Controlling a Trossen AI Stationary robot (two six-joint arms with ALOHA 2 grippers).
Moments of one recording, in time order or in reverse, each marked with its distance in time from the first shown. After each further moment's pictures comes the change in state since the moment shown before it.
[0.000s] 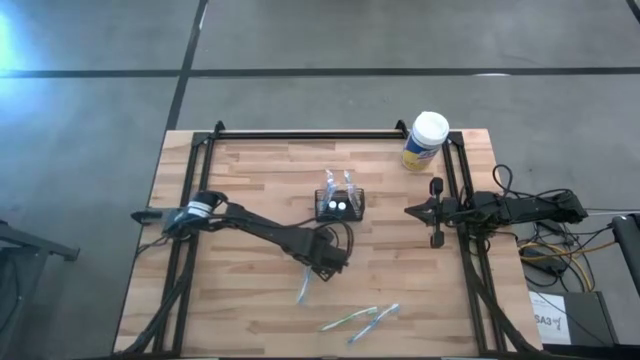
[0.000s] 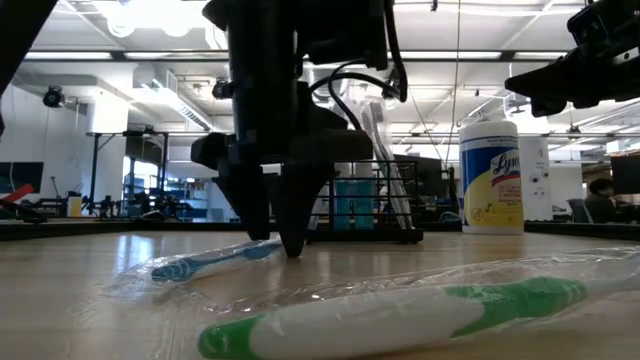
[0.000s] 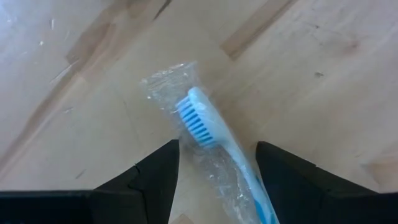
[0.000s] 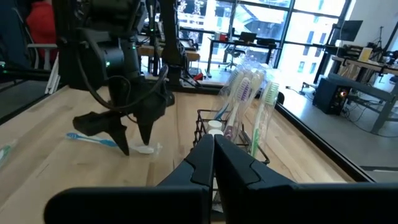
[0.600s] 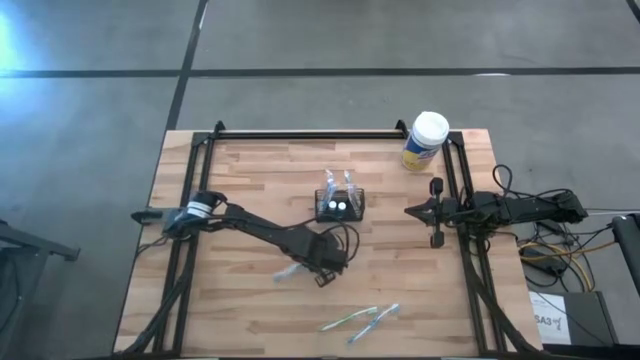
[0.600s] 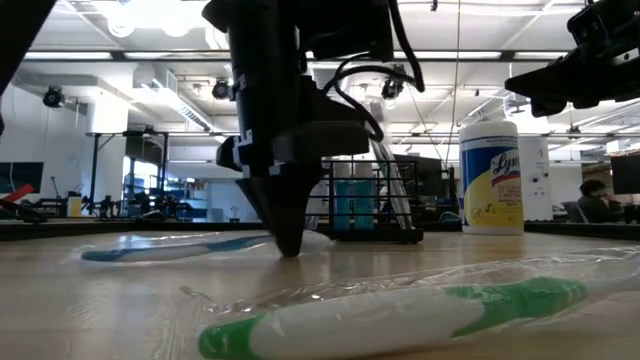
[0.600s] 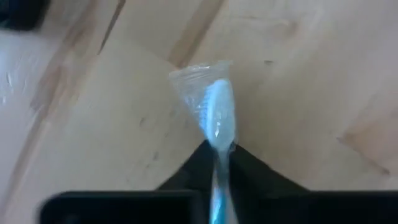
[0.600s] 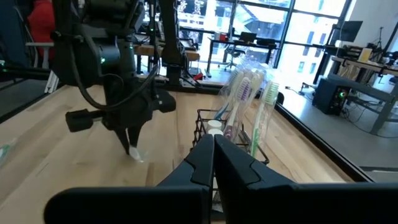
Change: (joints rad) left arm -0.001 -0.001 -0.008 0.053 0.001 0.263; right arm 0.000 0.000 -0.001 0.000 0.000 -0.005
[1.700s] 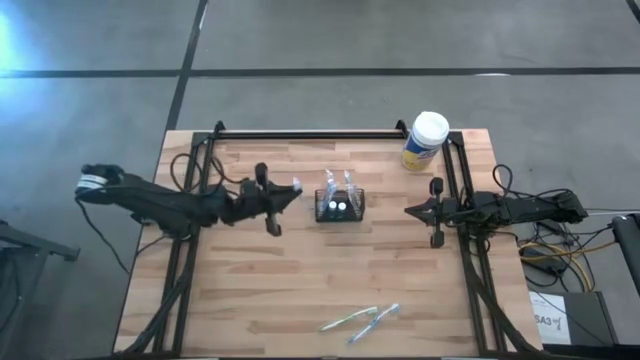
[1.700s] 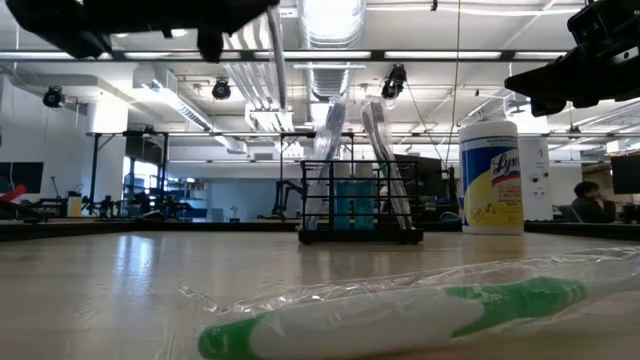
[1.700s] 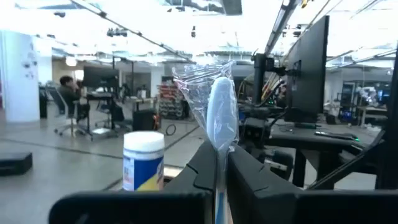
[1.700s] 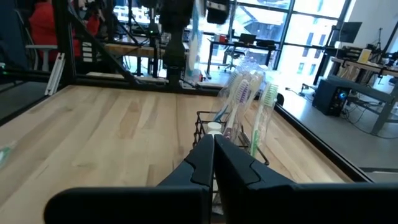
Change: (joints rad) left arm 0.150 -0.946 -1.092 1.886 -0.149 0.805; right arm 0.000 0.000 -0.001 0.008 0.000 0.003
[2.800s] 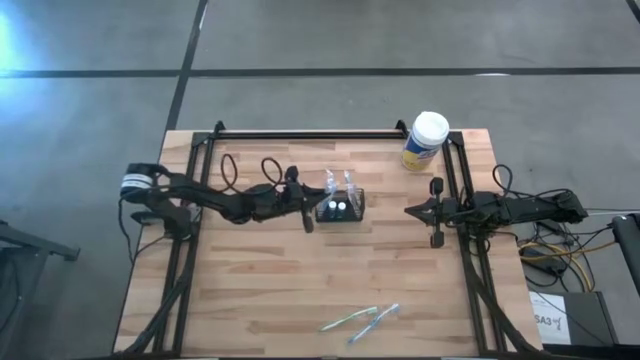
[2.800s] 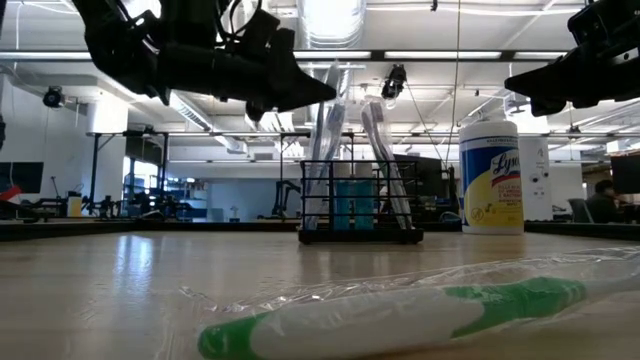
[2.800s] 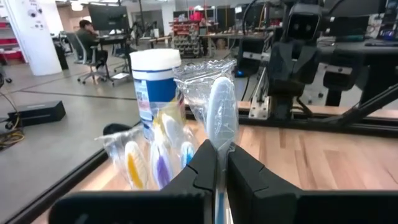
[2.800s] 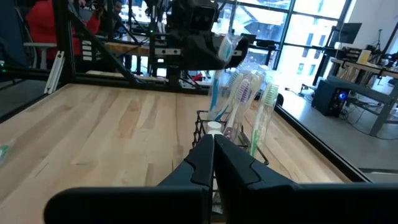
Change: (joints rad) left arm 0.124 0.402 0.150 -0.053 0.042 0.011; right arm 0.000 0.000 0.000 -0.002 0.000 -0.008
